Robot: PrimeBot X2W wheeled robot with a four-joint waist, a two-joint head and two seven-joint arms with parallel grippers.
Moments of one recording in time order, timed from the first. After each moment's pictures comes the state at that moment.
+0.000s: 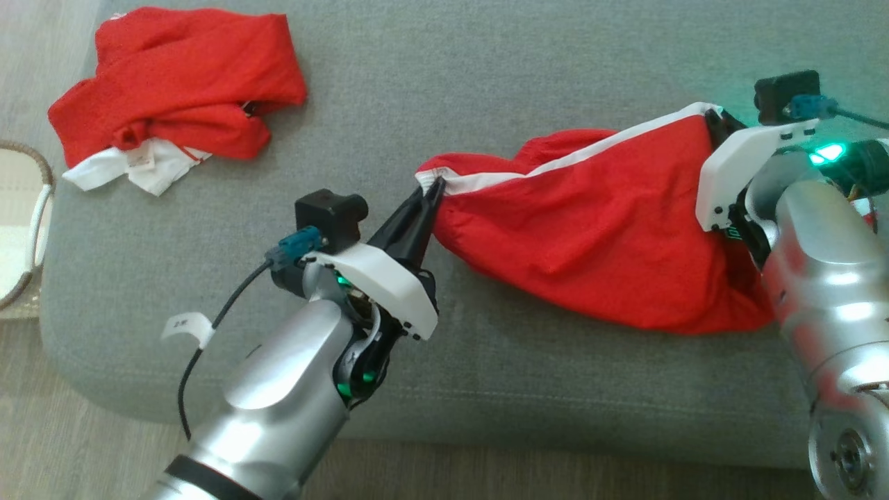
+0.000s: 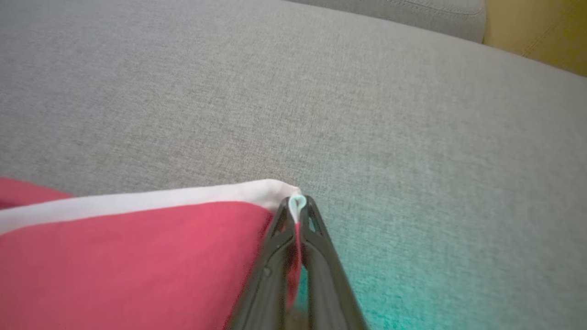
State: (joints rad) left arm -0.60 0.09 -0.79 0.52 -0.72 -0.01 -0.24; right arm -0.98 -0.14 -0.11 1.25 -0.17 0.12 -0.11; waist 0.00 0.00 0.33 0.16
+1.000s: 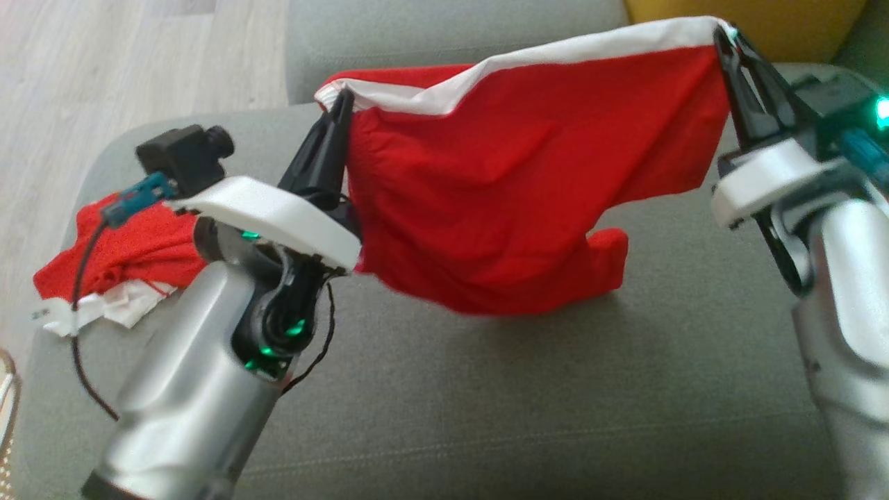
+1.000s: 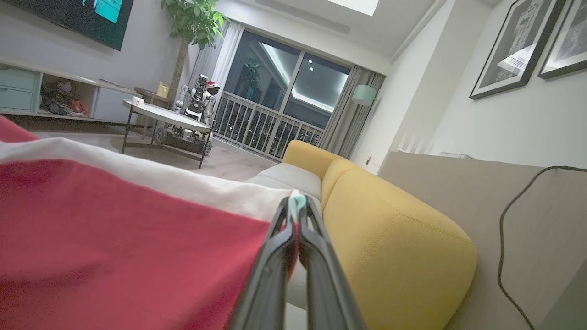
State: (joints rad) left arm -0.54 0.19 -0.55 0.14 -0.97 0.13 -0.10; right arm -0.61 -0.23 0.10 0.32 -0.04 0.12 -0.12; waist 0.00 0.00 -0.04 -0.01
